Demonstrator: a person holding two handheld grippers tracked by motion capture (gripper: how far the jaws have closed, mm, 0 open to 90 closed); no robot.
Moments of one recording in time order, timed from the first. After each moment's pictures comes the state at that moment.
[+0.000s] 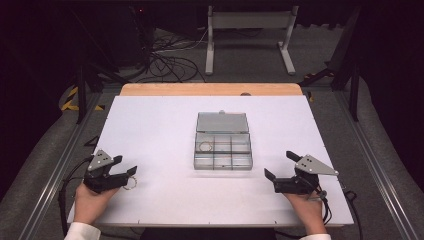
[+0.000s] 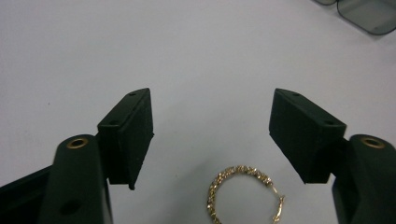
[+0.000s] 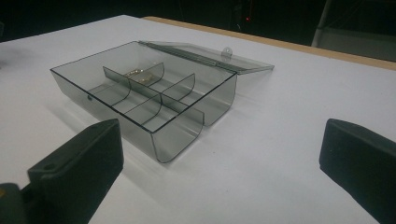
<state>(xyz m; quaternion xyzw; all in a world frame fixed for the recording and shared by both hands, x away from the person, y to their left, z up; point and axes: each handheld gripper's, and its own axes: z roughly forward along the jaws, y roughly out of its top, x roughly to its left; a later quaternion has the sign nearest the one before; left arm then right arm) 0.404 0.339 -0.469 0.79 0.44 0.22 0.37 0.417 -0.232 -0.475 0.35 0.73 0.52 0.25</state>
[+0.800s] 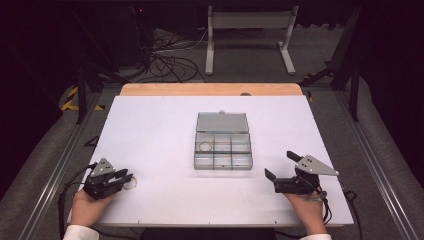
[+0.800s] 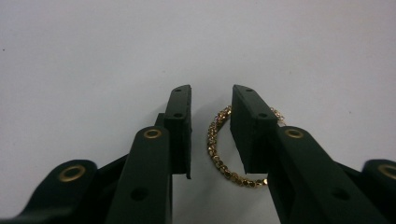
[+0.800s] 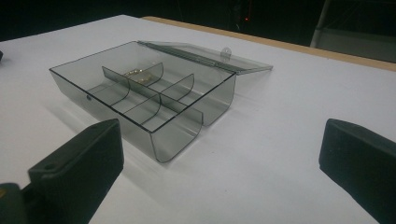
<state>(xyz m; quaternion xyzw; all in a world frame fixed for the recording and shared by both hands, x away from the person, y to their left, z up) 0.400 0.347 -0.493 0.82 0.42 0.19 0.33 0.417 -0.232 -0.474 0.35 0.73 0.52 0.26</state>
